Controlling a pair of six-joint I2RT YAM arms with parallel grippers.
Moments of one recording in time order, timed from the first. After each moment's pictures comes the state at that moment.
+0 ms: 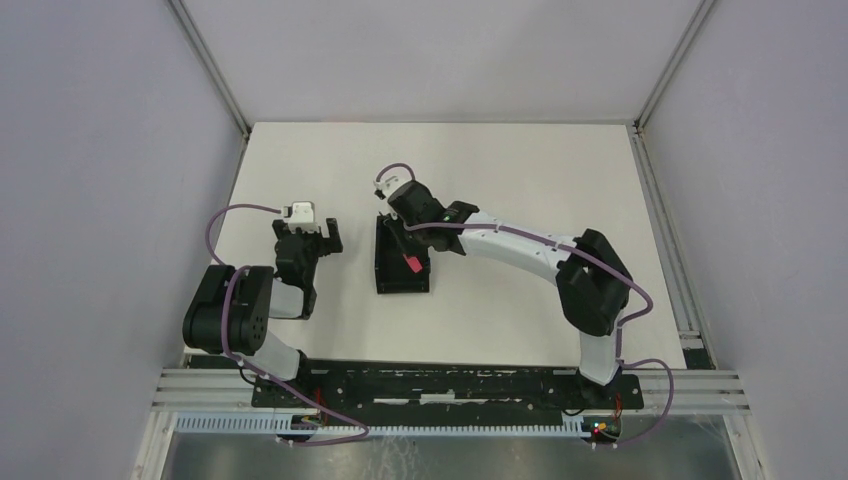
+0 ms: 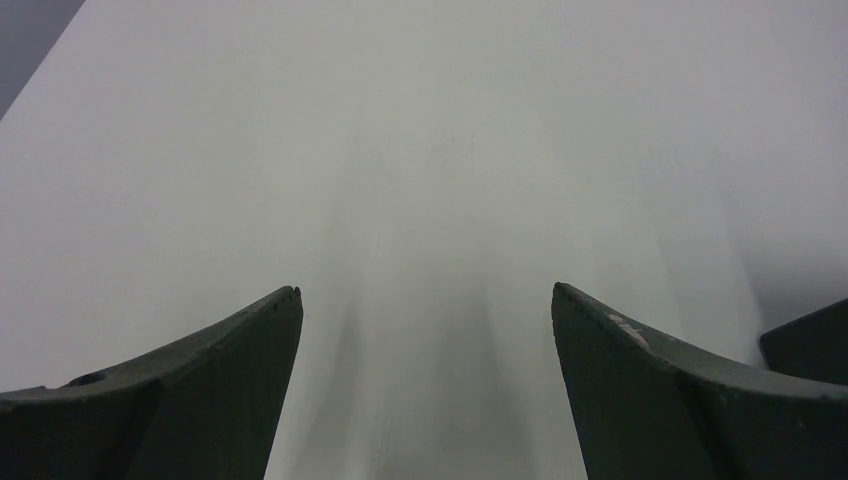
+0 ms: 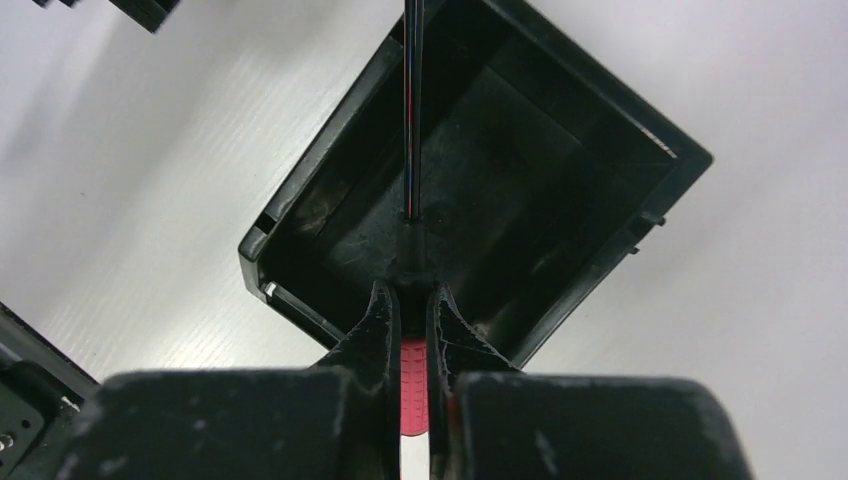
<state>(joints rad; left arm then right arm) -0.04 1.55 0.25 1.13 -0.08 0.00 0.92 1.89 1.53 -0.46 0.10 0.24</state>
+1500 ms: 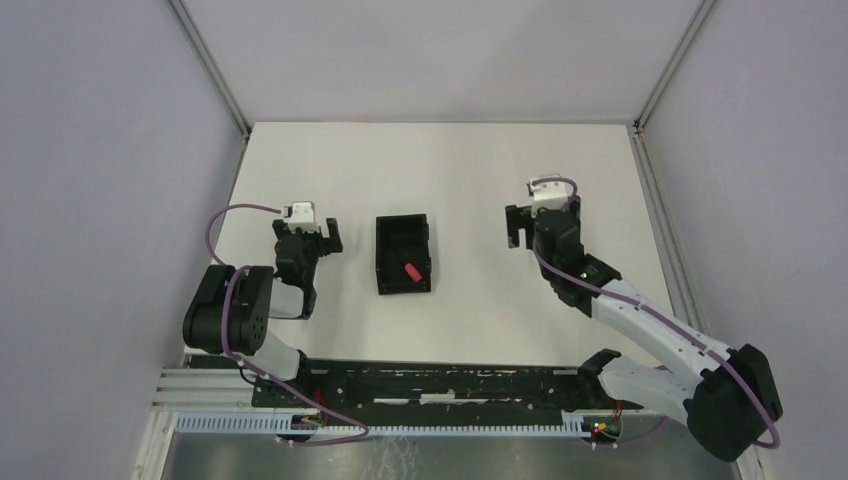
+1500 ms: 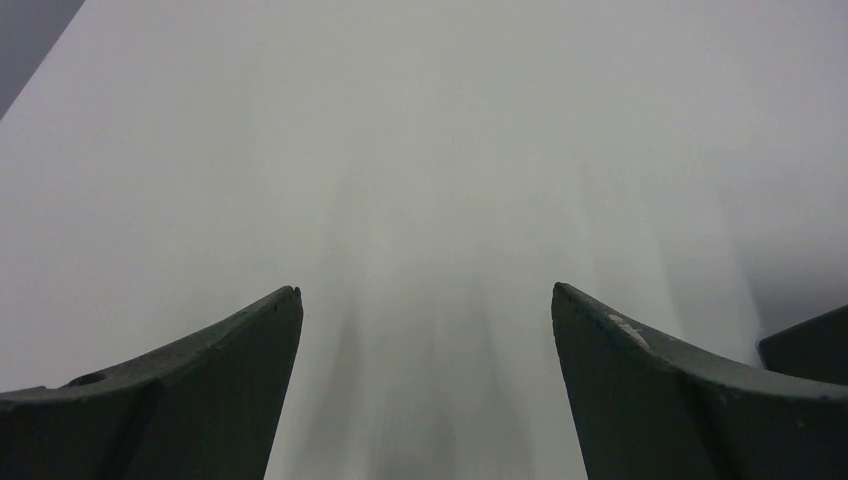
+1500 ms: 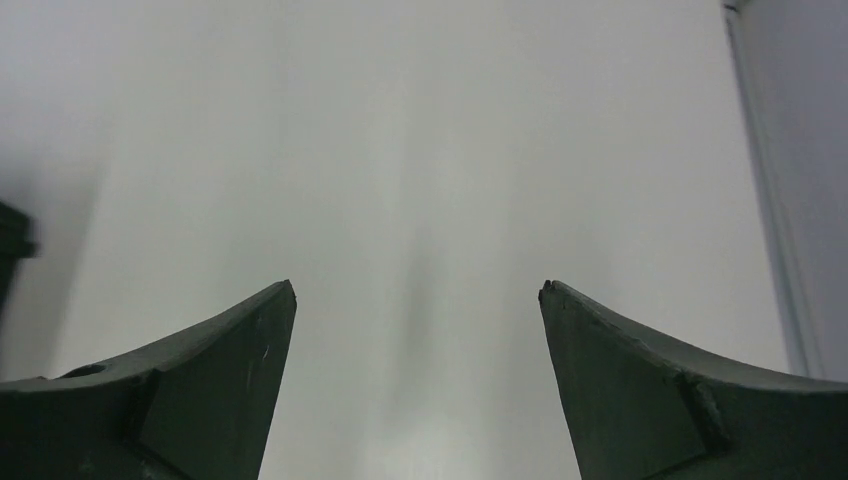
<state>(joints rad) -0.04 1.55 0.25 1.13 -0.08 0.00 0.64 1.12 0.79 -0.05 0.51 0.07</state>
